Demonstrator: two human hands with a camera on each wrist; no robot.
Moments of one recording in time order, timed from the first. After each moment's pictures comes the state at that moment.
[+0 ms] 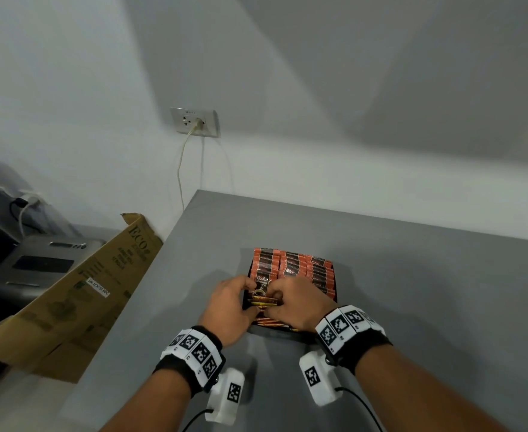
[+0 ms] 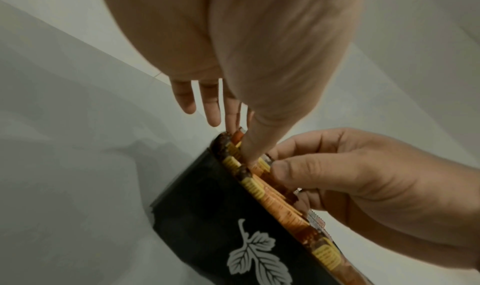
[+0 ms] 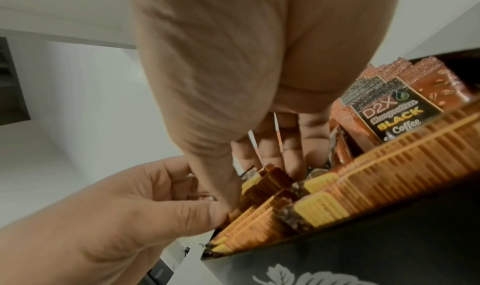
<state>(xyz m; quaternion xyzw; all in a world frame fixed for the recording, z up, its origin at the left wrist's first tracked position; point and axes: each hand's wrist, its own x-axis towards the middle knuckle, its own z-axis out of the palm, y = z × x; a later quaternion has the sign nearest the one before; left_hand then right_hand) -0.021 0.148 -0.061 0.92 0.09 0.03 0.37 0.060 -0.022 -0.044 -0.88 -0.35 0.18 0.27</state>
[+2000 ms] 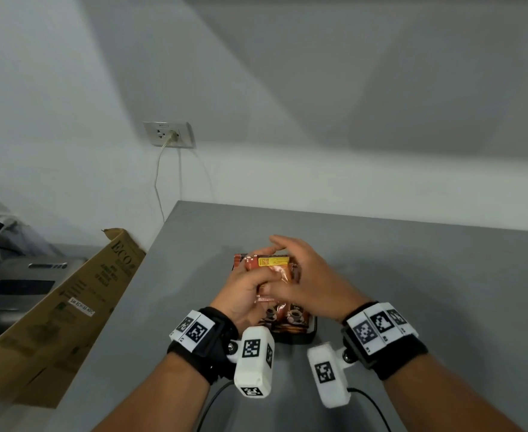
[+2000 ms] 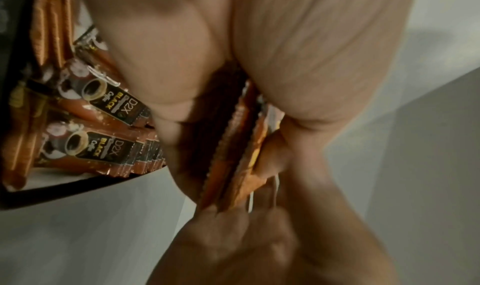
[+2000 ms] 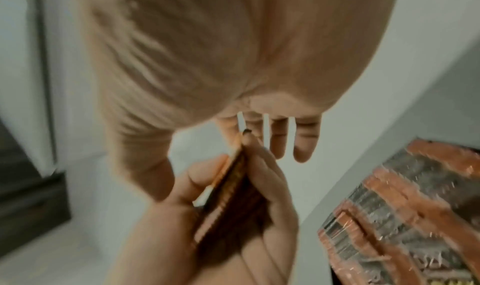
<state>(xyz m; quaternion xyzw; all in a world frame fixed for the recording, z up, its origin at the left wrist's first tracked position) 0.011 0.075 0.013 0.41 0.13 -0.08 0.90 0.053 -0.072 0.034 -0.81 -0.26 0.16 0.49</state>
